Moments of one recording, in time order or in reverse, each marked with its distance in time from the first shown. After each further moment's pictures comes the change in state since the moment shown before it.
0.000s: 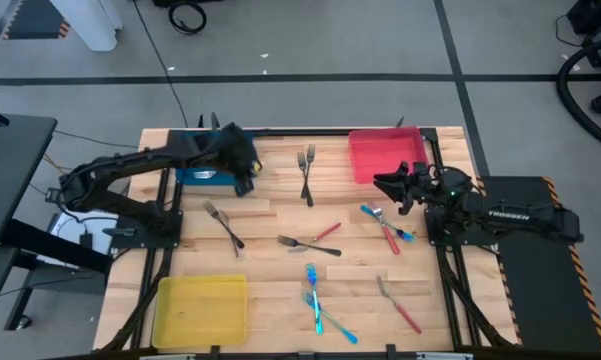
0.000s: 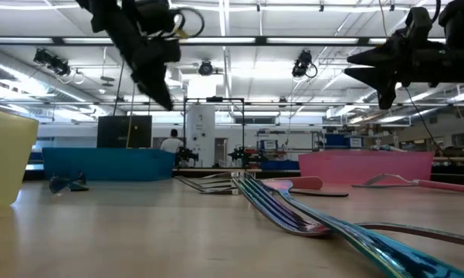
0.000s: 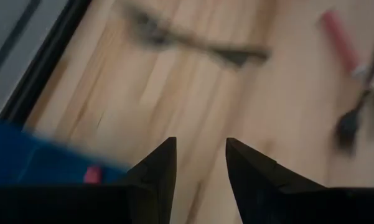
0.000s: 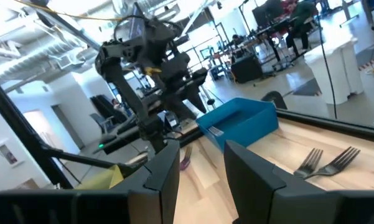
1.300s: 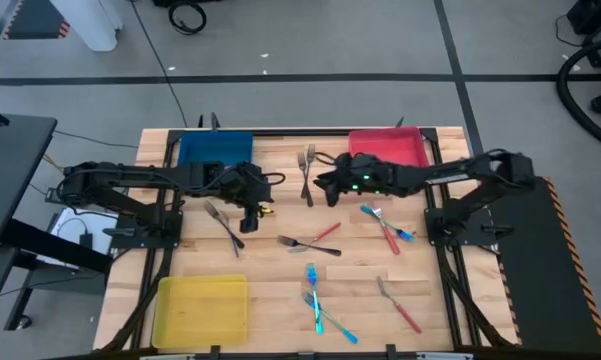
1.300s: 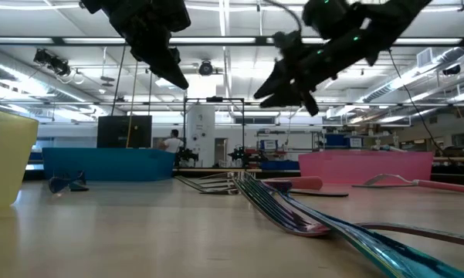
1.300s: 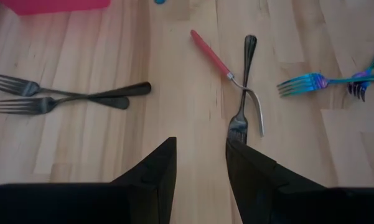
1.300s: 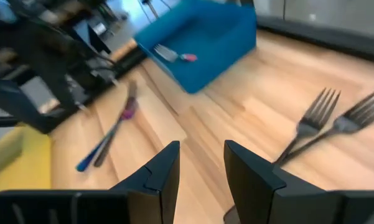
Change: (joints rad) left arm -0.342 0.002 0.000 0.088 -0.001 -0.006; right arm 0.140 1.086 0.721 -0.205 0.213 0.070
